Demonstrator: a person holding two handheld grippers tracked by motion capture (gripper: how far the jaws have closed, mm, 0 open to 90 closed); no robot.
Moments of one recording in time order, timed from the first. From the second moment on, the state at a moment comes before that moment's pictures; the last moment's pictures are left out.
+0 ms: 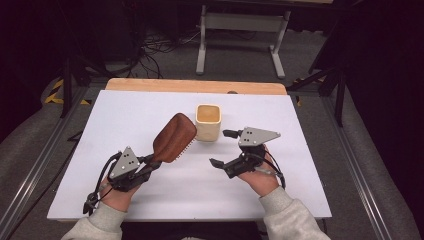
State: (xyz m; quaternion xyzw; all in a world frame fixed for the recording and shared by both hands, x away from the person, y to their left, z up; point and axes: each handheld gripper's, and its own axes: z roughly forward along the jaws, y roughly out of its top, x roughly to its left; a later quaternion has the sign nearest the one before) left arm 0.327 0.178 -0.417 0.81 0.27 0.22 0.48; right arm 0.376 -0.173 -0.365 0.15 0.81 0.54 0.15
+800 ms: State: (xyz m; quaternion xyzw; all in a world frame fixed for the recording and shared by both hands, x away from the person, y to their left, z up) left arm 0.325 0.177 -0.416 0.81 0.26 0.22 0.48; right arm 0.410 -0.102 -0.342 0.17 0.83 0.53 0.08
